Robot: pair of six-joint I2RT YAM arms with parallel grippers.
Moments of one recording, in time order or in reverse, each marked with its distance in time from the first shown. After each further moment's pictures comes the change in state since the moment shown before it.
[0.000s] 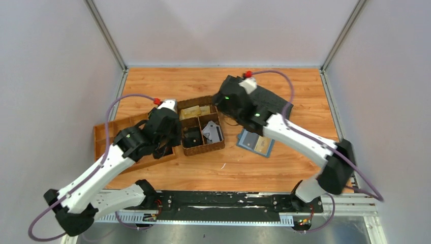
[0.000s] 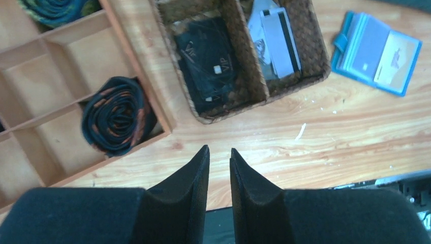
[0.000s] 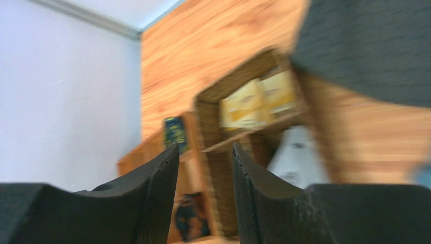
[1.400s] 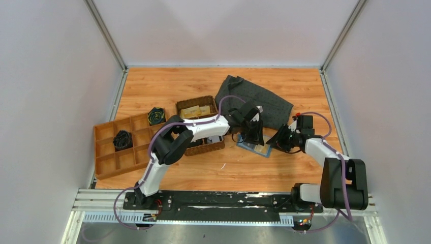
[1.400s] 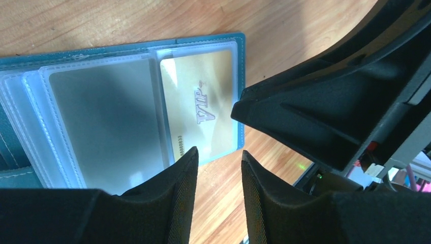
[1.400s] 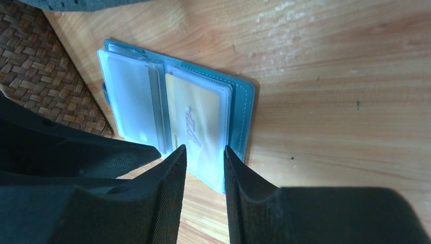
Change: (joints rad) left arm -0.185 1.243 0.491 0.728 0.664 -0.145; right arm -0.940 -0.370 -0.932 0.019 -0.946 -0.545
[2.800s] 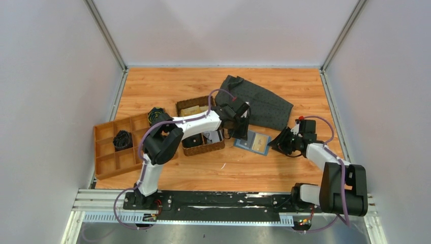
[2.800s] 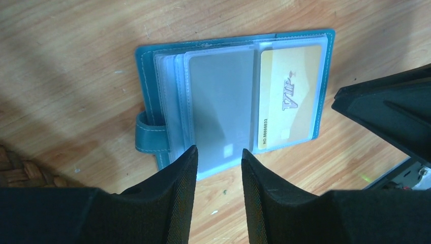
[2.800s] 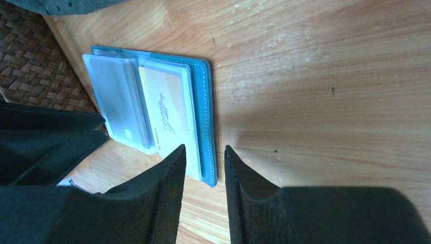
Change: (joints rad) left arm 0.067 -0.093 -0.055 -0.185 -0.192 0.125; right arm -0.040 -0.048 -0.072 0.064 -0.011 0.013
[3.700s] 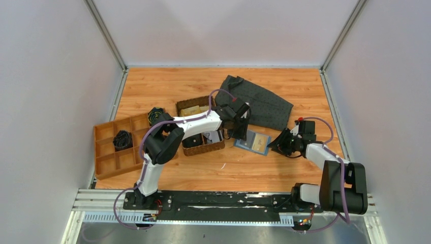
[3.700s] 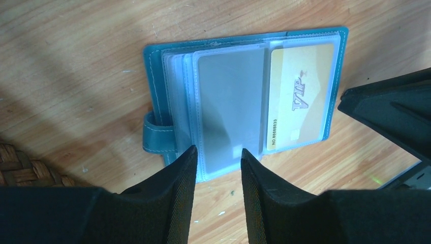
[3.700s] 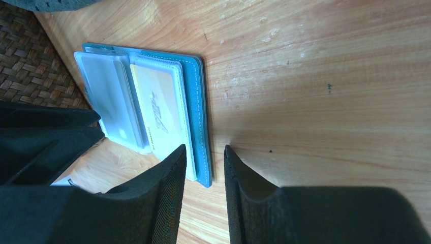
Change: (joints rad) left arm -0.002 0.013 0.001 -0.010 -0.011 0.018; right arm 0.000 0.024 -0.013 0.012 -0.001 -0.005
